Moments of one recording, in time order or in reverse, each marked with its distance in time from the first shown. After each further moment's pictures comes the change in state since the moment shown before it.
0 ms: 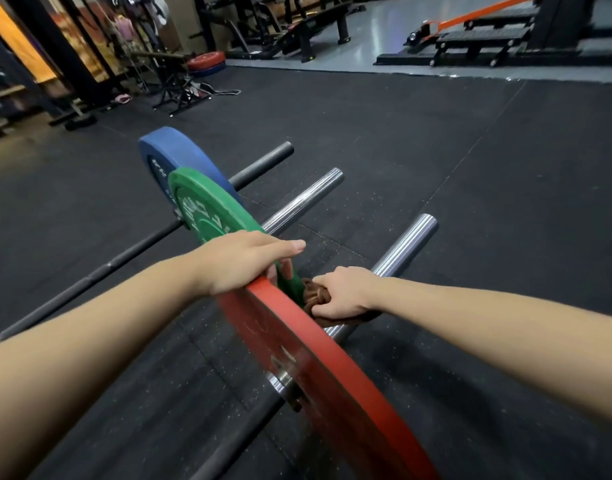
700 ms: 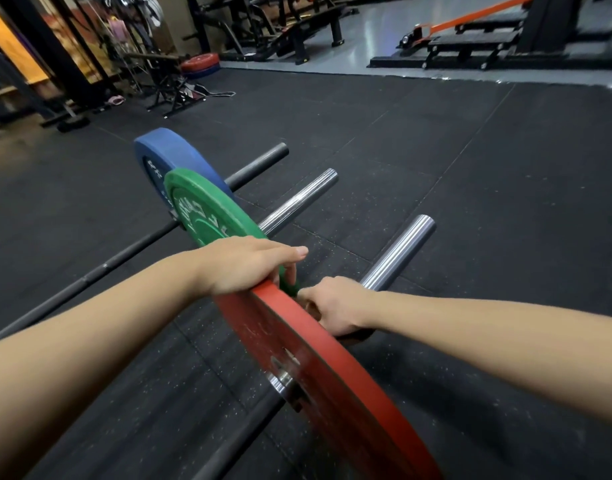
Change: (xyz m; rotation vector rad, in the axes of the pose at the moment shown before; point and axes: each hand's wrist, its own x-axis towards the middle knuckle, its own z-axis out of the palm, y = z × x) left_hand -0.003 0.010 0.003 0.097 -0.084 -0.003; right_hand -0.033 -0.038 -0.005 0.030 0.013 -0.073
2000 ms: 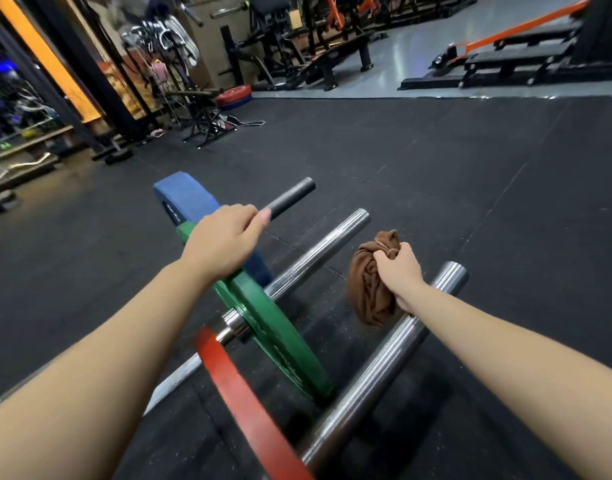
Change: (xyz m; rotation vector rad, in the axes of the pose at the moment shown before) left_hand 0.126 -0.089 -0.080 0.297 0.683 -0.024; right_hand 0.131 0.157 -0.035 1.129 0.754 0.683
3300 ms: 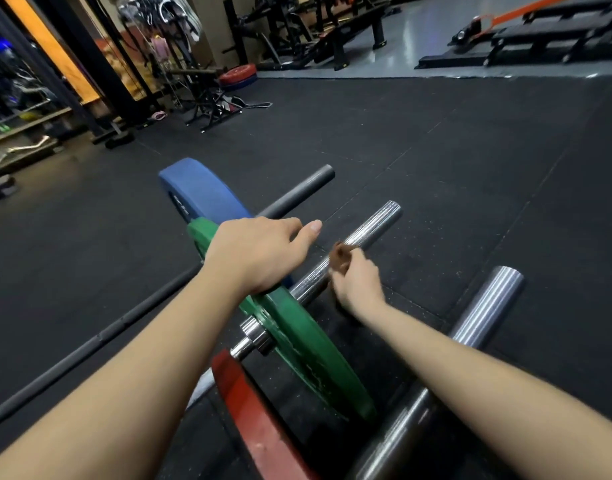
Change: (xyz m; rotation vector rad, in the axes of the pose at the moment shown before) left_hand 0.015 -0.001 0.014 0.261 -0.241 -0.051; right_hand -0.022 -0.022 0.127 -0.279 -0.132 -0.132
